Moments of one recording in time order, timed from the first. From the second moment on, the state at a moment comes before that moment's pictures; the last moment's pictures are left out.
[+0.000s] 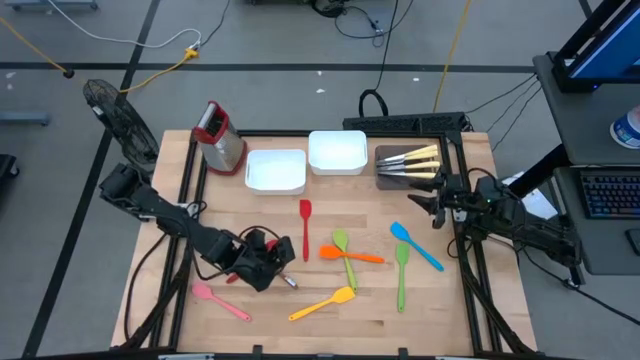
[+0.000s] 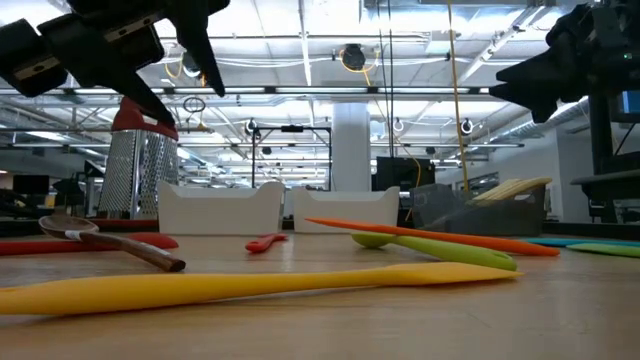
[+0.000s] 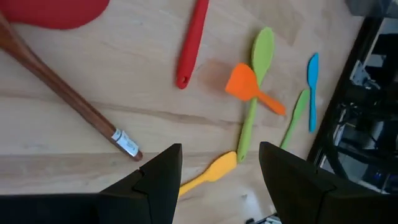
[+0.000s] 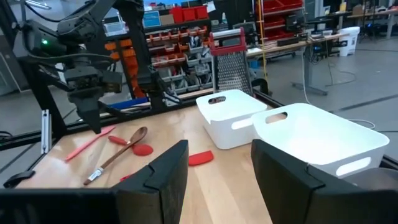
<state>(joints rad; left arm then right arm) -0.52 1.52 1.00 -0.48 -0.44 -2.33 -0.35 0.00 0.17 -0.17 -0.16 0.17</state>
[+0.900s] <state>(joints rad) -0.47 1.69 1.04 -0.64 -0.14 -2.56 -0.35 0.00 0.17 -0.18 -0.16 0.17</state>
